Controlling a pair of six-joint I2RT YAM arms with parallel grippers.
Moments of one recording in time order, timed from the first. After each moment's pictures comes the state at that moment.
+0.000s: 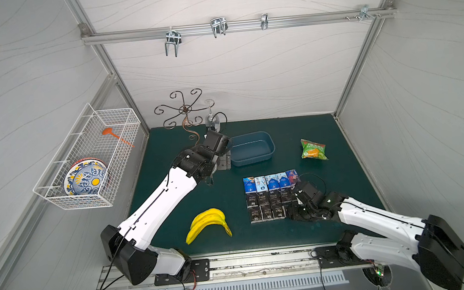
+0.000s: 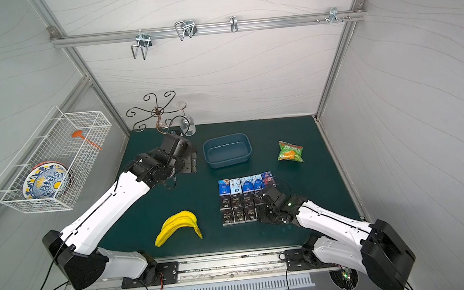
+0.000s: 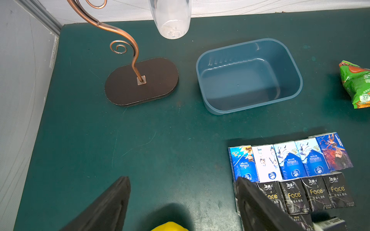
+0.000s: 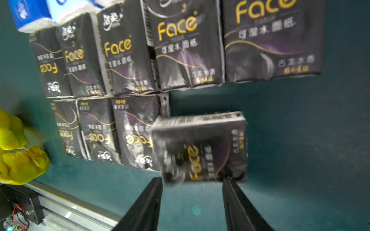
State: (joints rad) left arm -0.63 1.39 1.46 -0.99 -0.43 -0.45; right arm 0.79 1.05 0.50 -0.60 -0.08 0.79
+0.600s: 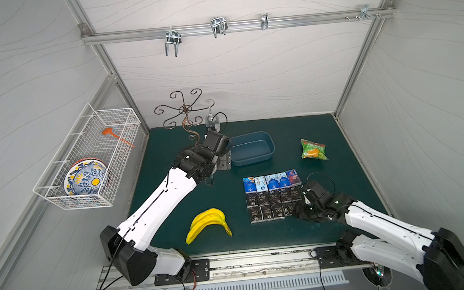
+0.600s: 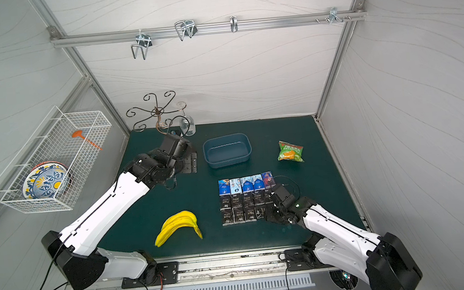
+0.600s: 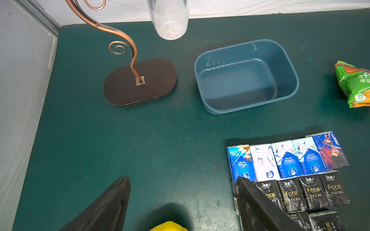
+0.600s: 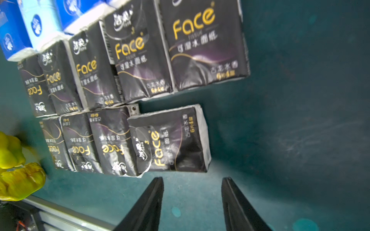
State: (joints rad) left arm -0.64 1.39 1.46 -0.99 -0.42 -0.45; right arm 0.69 0.95 0.44 -0.62 -0.11 0.78
